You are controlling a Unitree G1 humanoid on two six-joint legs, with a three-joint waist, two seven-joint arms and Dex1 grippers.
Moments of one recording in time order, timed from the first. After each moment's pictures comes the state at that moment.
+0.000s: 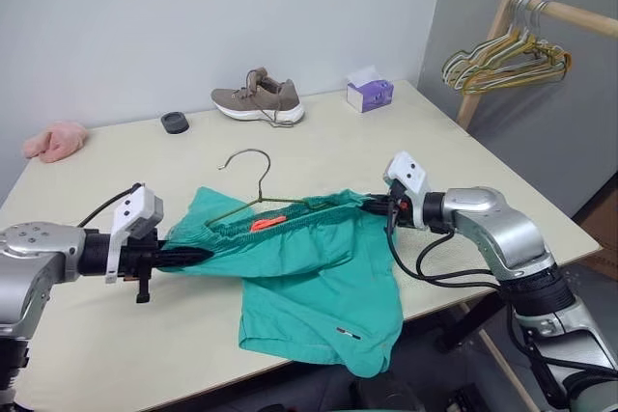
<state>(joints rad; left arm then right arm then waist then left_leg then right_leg) -0.11 1.05 0.16 -0.03 -0.50 0.50 -1.33 -0.59 -0.51 0.27 -0.11 0.25 0.69 0.85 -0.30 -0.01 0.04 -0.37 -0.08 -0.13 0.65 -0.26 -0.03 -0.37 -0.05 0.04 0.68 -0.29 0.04</state>
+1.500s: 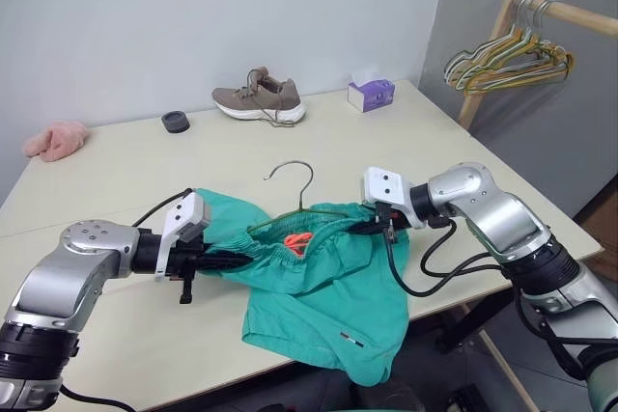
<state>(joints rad) -0.20 0.95 0.03 -0.11 -0.48 0.53 -1.32 -0.76 -0.63 0.48 -0.09 0.14 0.56 1.18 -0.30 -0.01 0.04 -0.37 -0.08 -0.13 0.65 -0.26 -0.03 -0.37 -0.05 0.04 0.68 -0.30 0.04</state>
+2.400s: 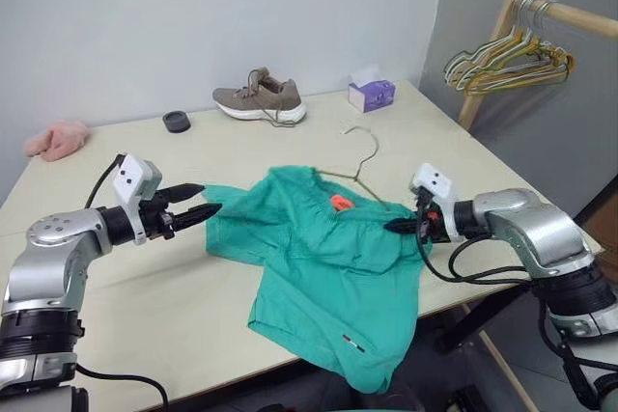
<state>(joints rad) -0.29 0.80 0.22 0.15 -0.47 0.41 -1.08 -0.52 -0.66 0.12 -0.13 0.32 1.01 0.95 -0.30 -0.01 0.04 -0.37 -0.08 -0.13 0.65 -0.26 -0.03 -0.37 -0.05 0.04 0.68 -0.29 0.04</state>
